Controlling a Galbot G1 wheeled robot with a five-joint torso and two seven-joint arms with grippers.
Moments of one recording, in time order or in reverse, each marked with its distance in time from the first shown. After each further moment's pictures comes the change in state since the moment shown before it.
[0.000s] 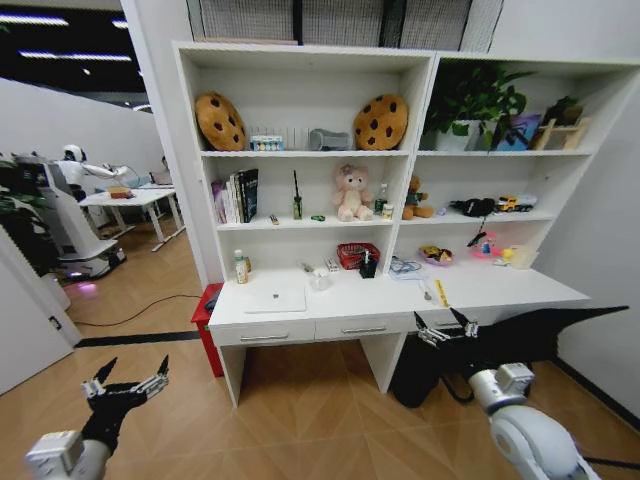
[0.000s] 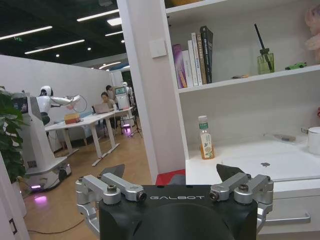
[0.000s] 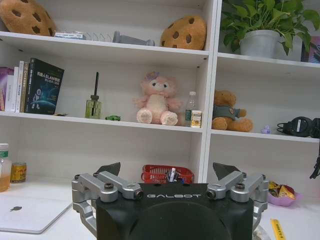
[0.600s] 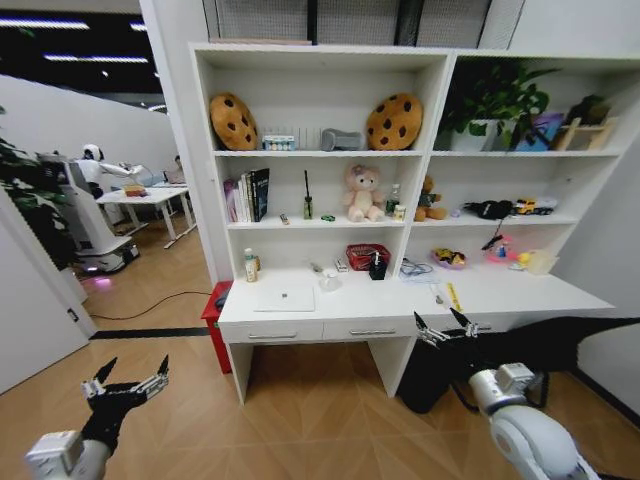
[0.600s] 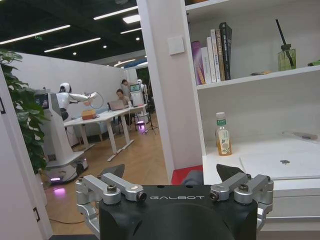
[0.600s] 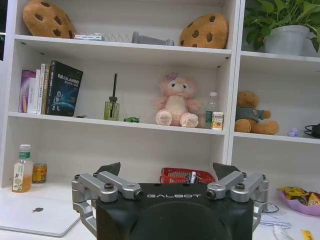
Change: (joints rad) left arm 0.000 0.000 0.000 0.000 0.000 0.000 0.000; right arm 0.000 0.000 0.000 0.000 0.000 0.000 0.000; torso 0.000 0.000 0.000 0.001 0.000
